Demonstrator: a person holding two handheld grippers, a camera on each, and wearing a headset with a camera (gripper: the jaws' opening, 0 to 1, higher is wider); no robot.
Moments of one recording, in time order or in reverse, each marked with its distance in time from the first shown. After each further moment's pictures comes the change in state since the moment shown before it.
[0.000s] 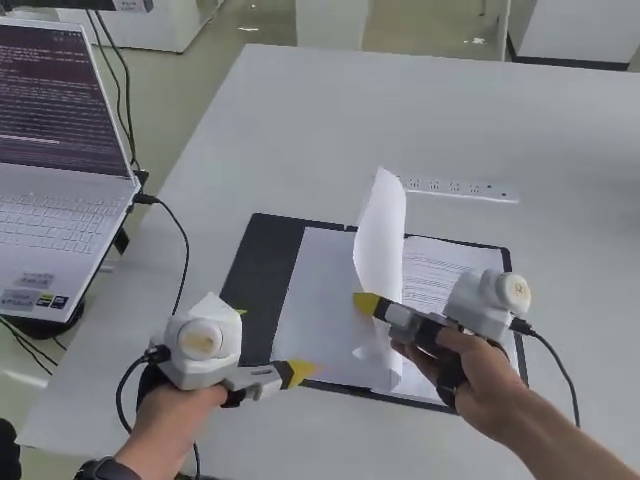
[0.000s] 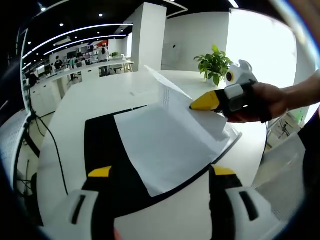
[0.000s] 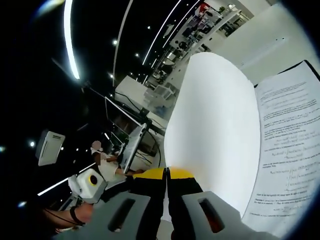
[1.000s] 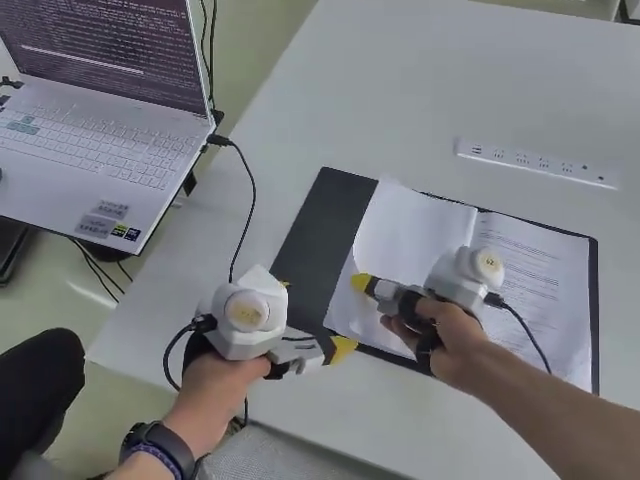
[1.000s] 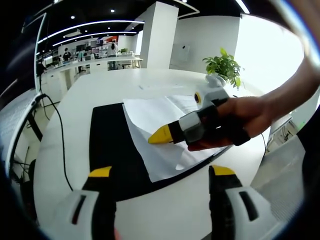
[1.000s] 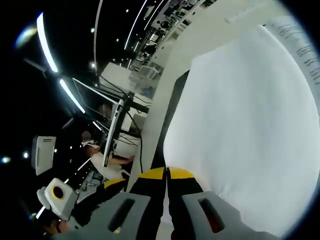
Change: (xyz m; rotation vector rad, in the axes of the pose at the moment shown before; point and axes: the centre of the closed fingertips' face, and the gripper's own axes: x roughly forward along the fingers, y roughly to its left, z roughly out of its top) left arm -0.008 0.009 -0.025 -0.083 0.004 0.033; right arm 0.099 -0.039 -0.066 0.101 0.178 -0.092
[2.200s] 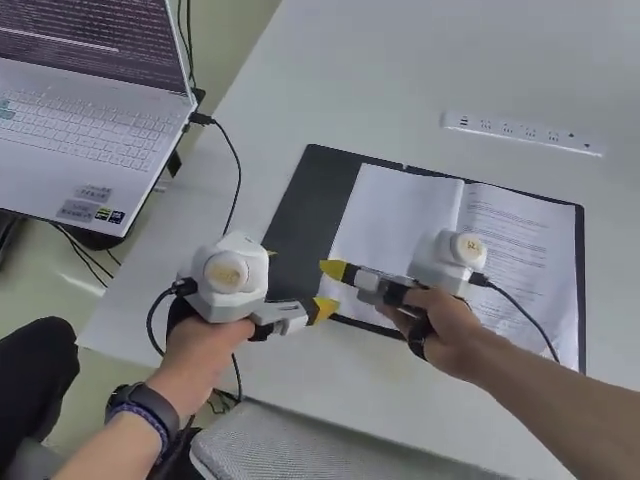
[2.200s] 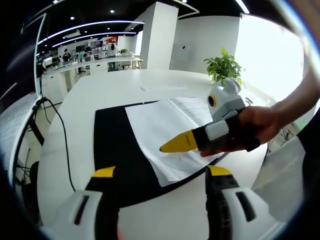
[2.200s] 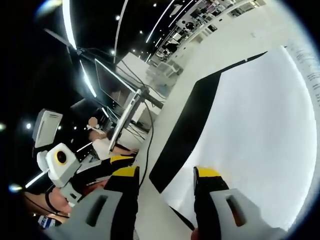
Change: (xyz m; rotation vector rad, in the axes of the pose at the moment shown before) left arm 0.001 0.011 0.012 0.014 0.001 -0.002; right arm -0.026 0.022 -0.005 -0.188 -0.018 0.084
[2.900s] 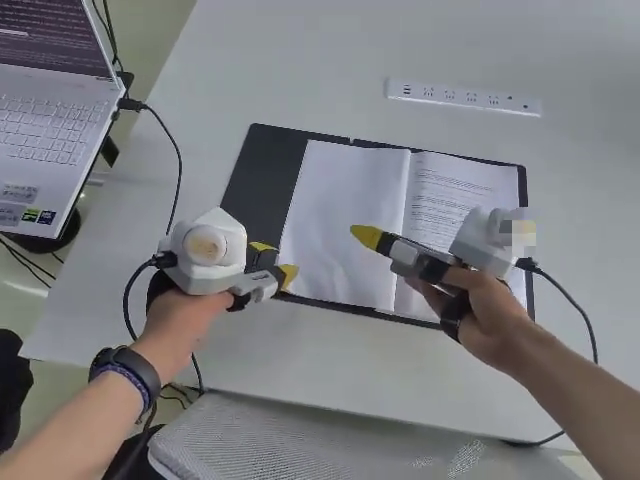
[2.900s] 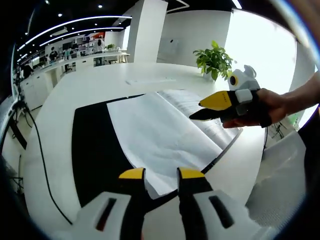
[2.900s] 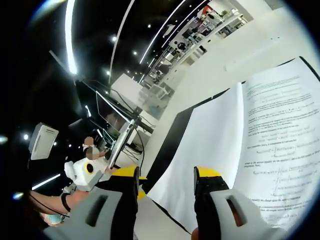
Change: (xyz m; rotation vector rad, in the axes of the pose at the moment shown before) left arm 0.048 -0.018 -0.010 0.049 0.075 -0.118; right arm -0.095 -0.035 0.040 0.045 -0.191 -0.072
